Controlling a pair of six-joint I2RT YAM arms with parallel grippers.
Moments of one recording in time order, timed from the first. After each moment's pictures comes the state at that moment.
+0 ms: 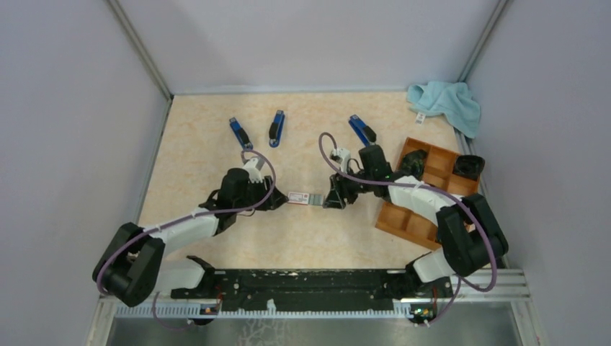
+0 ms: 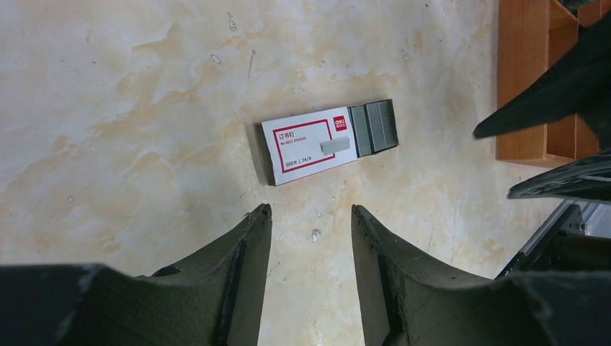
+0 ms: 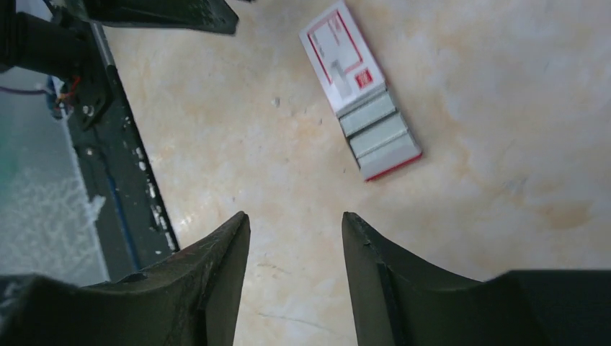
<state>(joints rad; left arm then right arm) -0.54 1.25 0.44 0.27 0.23 -0.55 0.47 1.42 0.78 -0.14 -0.74 -0.09</state>
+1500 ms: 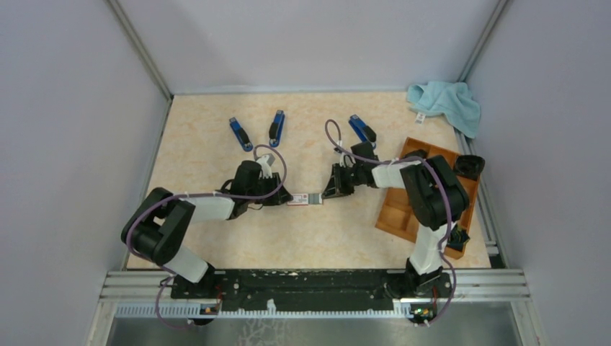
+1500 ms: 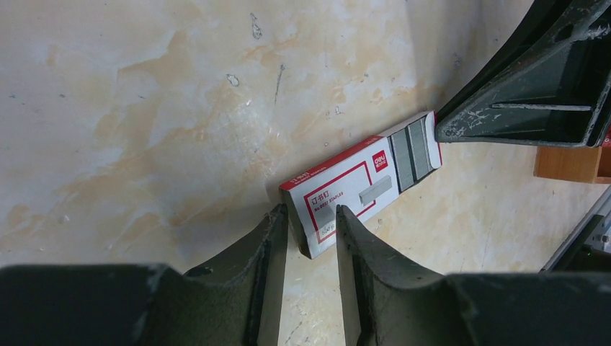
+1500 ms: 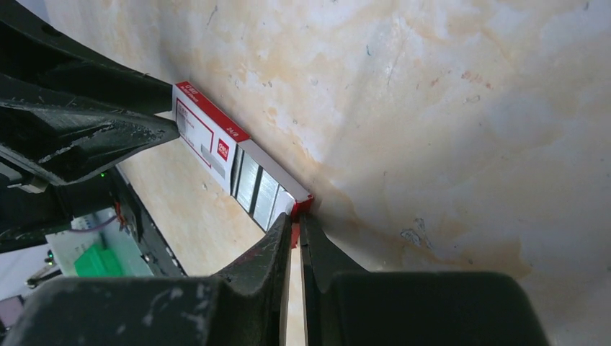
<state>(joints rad) -0.51 1.56 0.55 0.35 0.28 -0.55 0.40 1.84 0.87 0.02 -0.70 0.44</state>
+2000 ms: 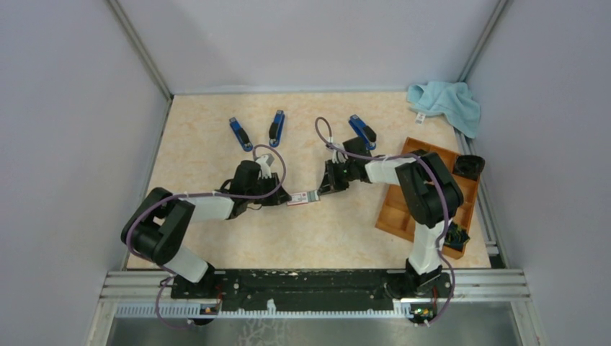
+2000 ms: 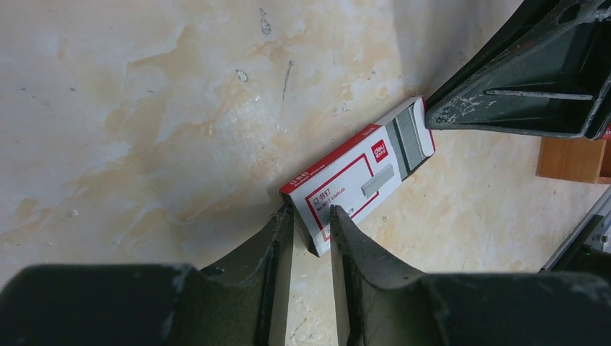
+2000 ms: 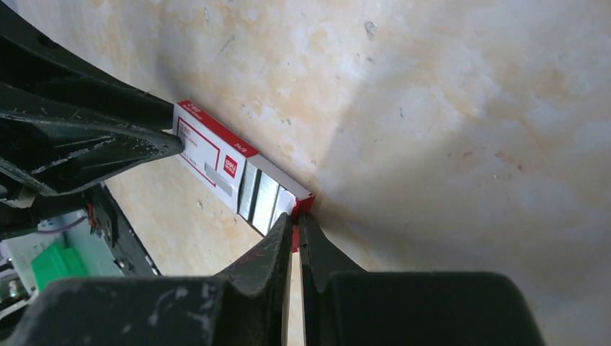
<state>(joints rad) -0.51 1.56 0.55 0.34 0.29 -0.55 0.45 1.88 0.98 -0.05 -0.65 0.36</state>
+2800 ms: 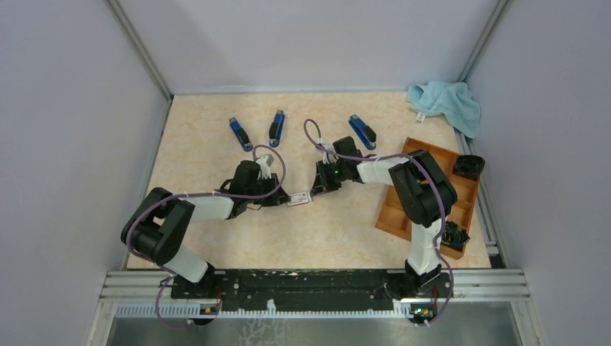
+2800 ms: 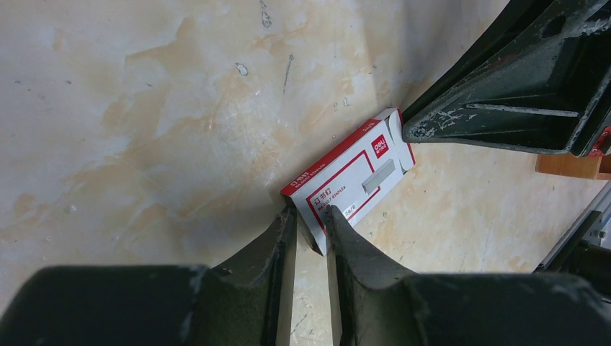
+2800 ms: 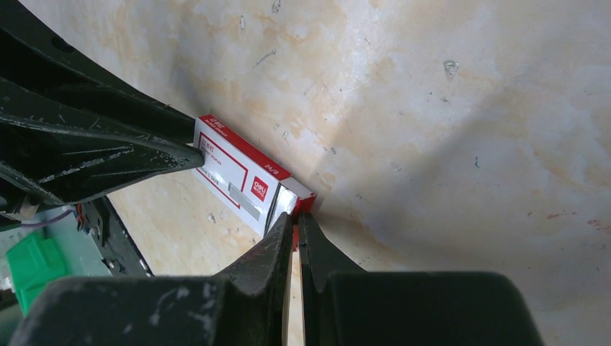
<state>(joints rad) -0.51 1.56 0.55 0.33 0.30 -0.55 0.52 1.91 1.04 -0.05 -0.62 0.33</state>
